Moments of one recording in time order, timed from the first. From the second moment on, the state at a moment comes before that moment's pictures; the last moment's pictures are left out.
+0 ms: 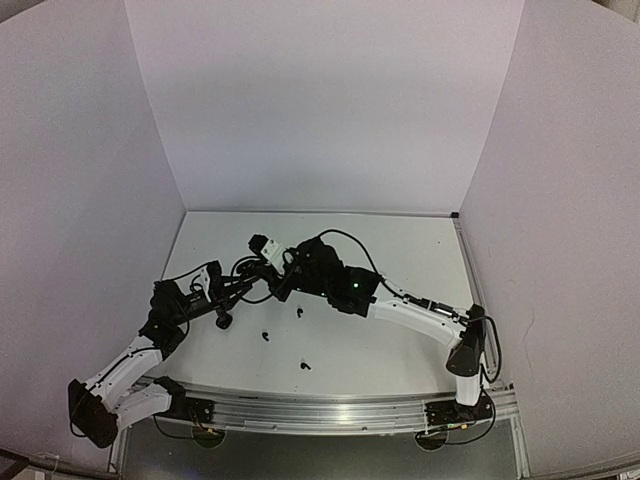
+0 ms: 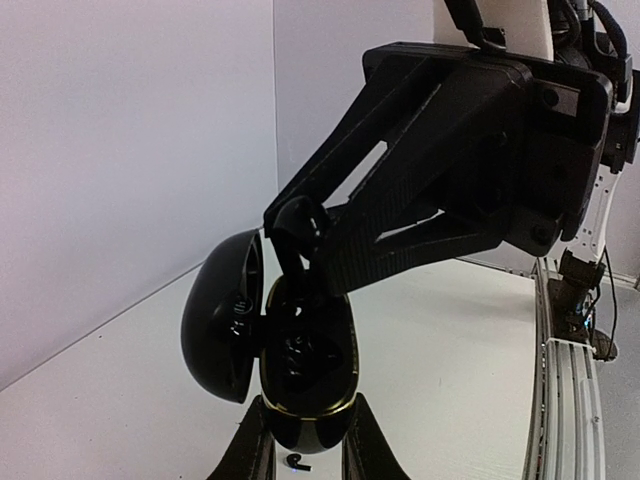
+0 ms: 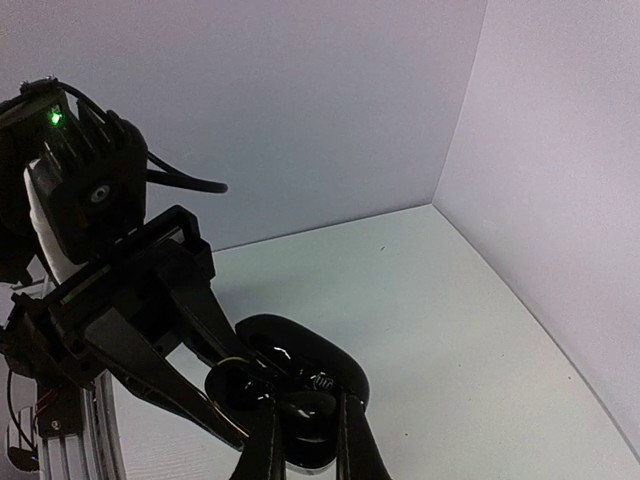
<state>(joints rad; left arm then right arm) -0.47 0.90 0.57 0.37 0.63 0.00 1.11 1.98 1.98 -0.28 -0.01 -0.10</state>
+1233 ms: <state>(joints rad) -0.47 0.93 0.57 0.37 0.63 -0.01 1.11 2.01 2.00 -0.29 0.04 -0.15</state>
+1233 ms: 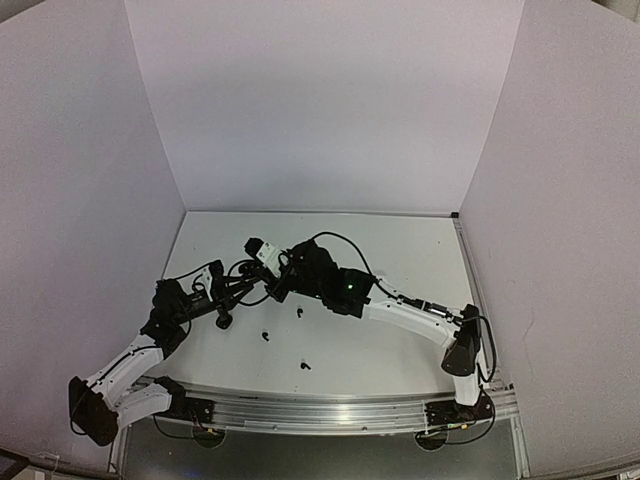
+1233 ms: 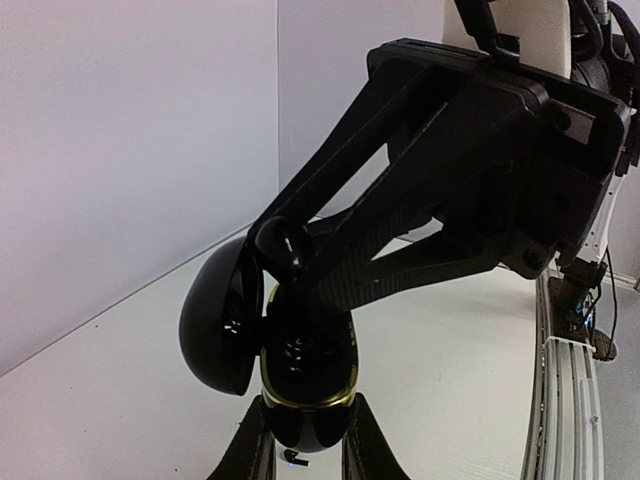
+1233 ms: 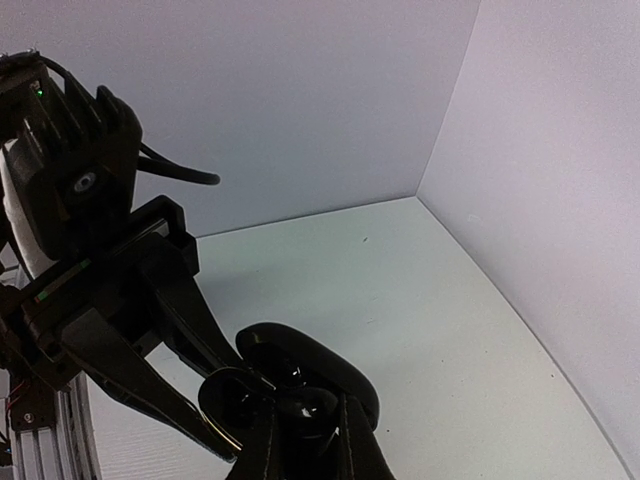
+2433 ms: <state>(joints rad) -0.47 0.93 0.57 0.36 0.63 -0.01 1.11 2.01 2.00 -0.30 0.06 -0.11</state>
